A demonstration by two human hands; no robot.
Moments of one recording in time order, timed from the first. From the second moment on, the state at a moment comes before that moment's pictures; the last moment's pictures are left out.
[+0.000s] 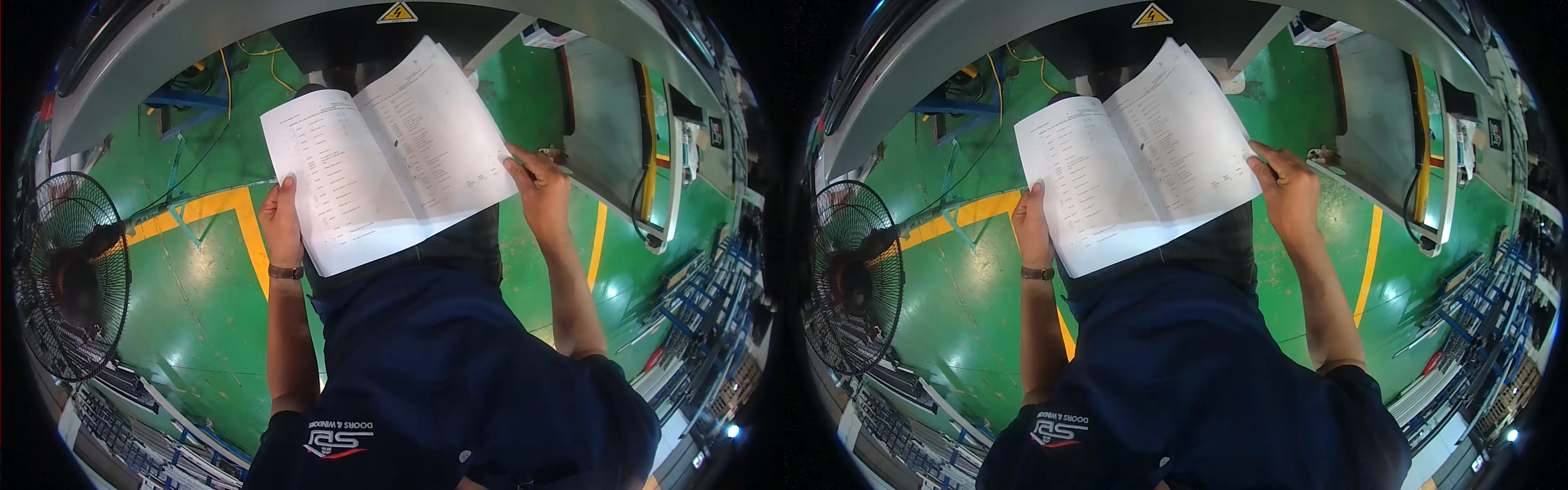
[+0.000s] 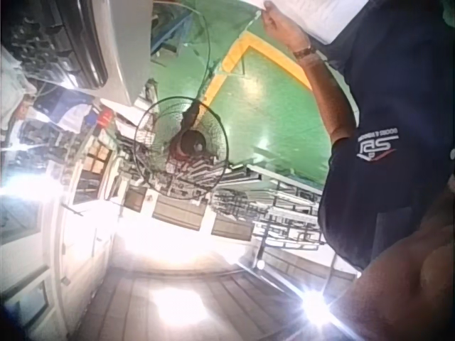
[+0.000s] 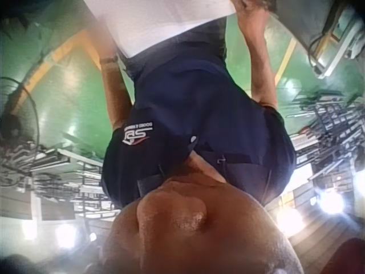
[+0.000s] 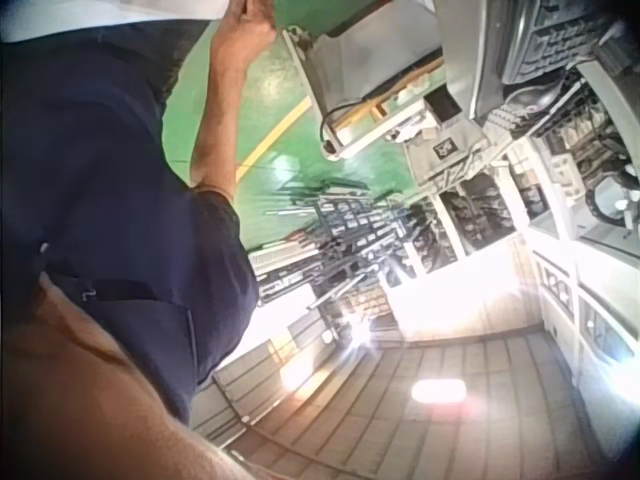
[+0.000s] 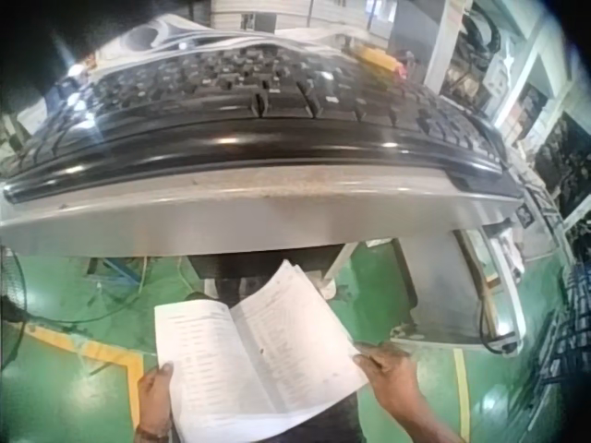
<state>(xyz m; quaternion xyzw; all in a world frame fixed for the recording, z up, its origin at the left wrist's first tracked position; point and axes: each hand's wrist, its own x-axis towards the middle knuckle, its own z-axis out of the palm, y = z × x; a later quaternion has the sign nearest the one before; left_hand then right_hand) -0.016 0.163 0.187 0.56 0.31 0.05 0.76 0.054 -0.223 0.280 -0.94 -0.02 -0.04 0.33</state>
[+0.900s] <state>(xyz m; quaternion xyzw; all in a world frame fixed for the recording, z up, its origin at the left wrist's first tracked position) -0.016 0.162 0.196 0.56 0.31 0.04 0.77 0.009 -0.051 0.278 -0.83 -0.39 0.22 0.34</state>
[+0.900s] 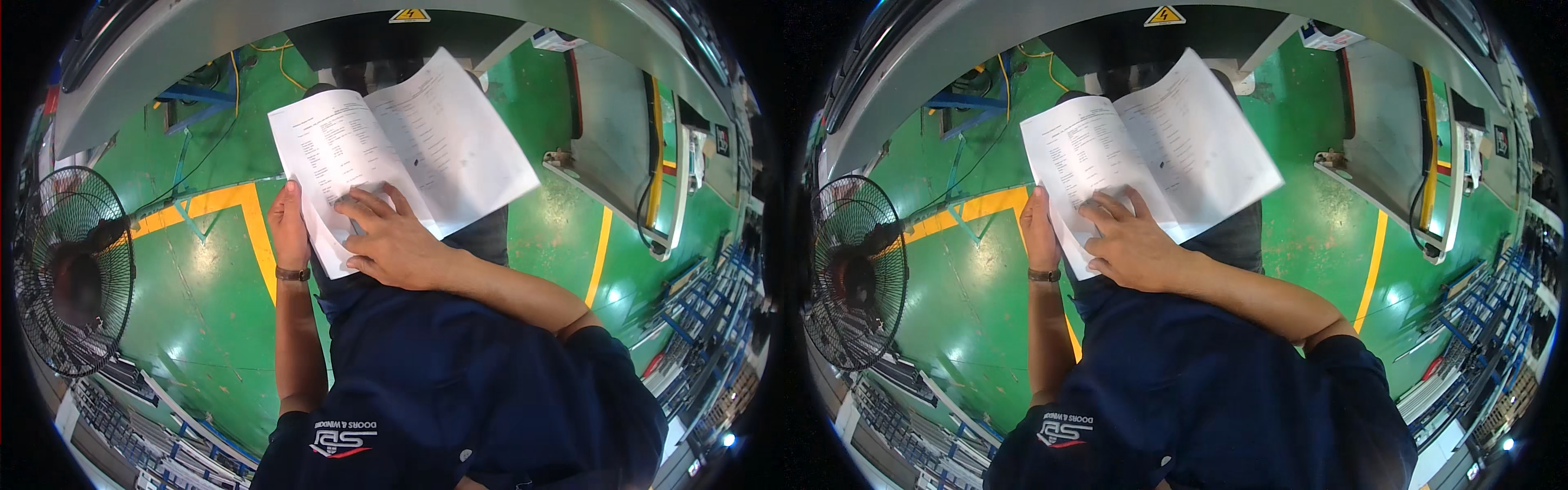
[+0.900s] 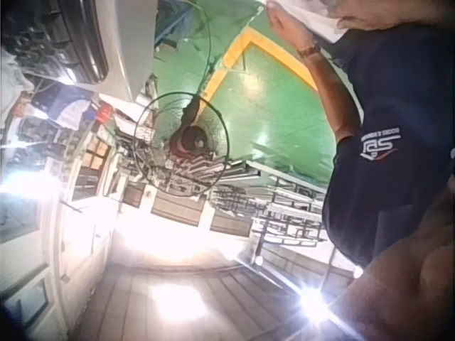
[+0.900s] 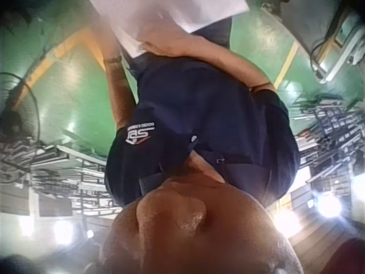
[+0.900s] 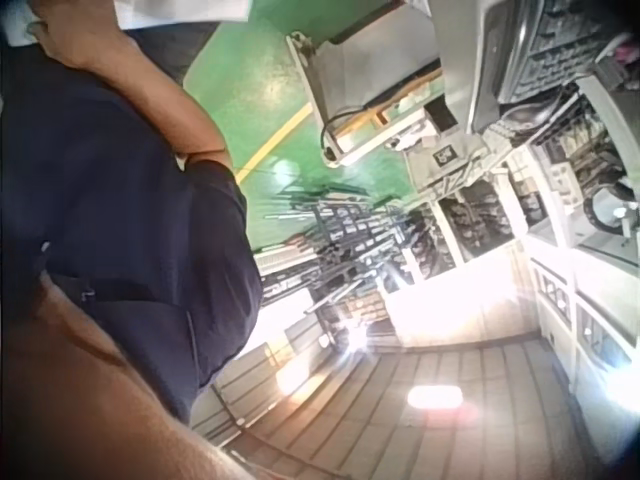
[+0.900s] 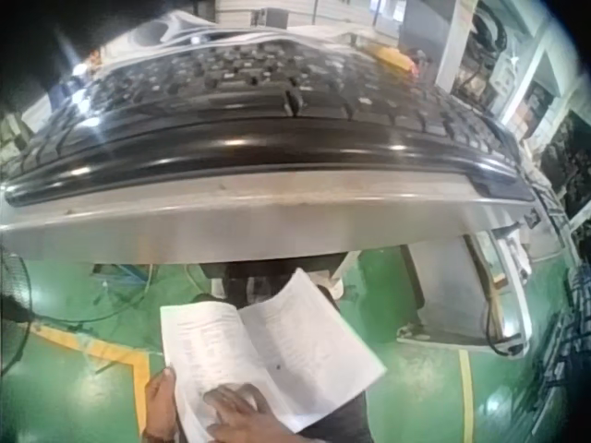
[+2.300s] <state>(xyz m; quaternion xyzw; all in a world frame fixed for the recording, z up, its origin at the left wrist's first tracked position) -0.022 0.180 0.180 0.53 0.30 0.01 0.79 0.081 -0.238 0.252 -0.93 0.07 0.08 0.35</state>
